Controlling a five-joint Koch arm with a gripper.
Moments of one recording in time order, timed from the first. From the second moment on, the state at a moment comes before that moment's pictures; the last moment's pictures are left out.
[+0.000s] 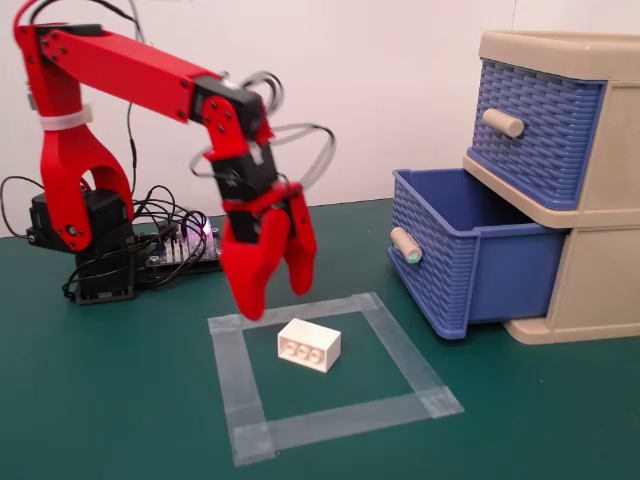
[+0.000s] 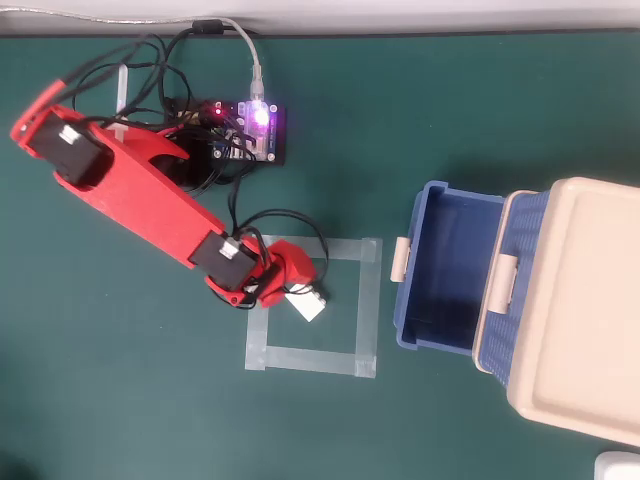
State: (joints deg) arm -55.3 93.4 104.6 60.0 108.7
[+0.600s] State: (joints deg) arm -51.0 83.8 101.3 50.9 106.0
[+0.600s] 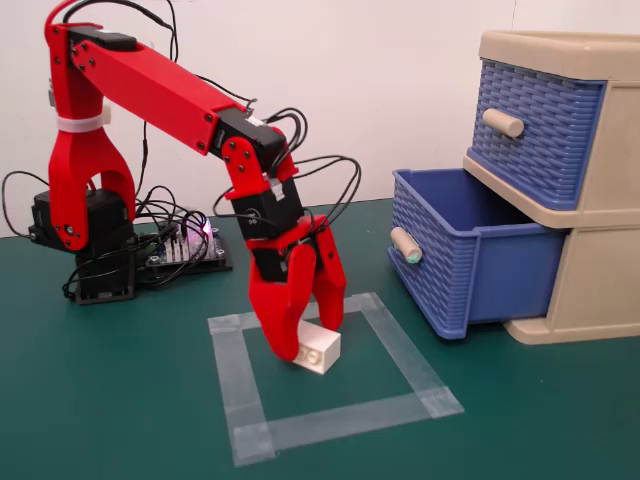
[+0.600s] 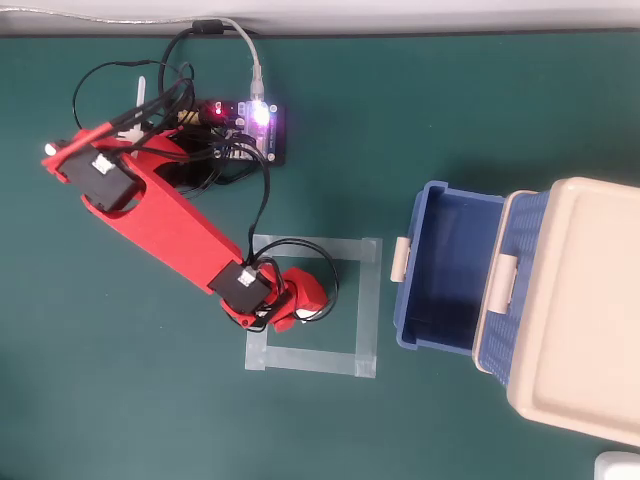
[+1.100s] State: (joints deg) arm -48.7 86.1 101.0 53.3 105.5
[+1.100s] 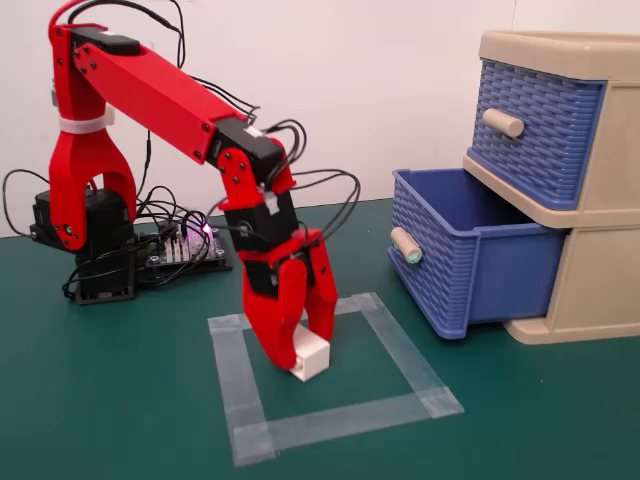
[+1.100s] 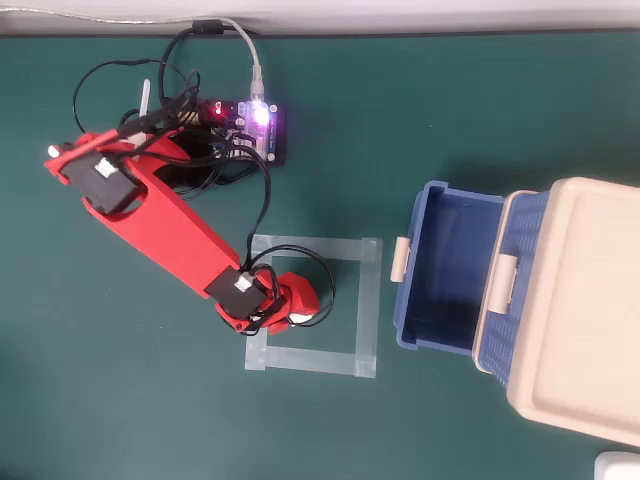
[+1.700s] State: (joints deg) arm -72.6 74.4 48.3 65.2 166.4
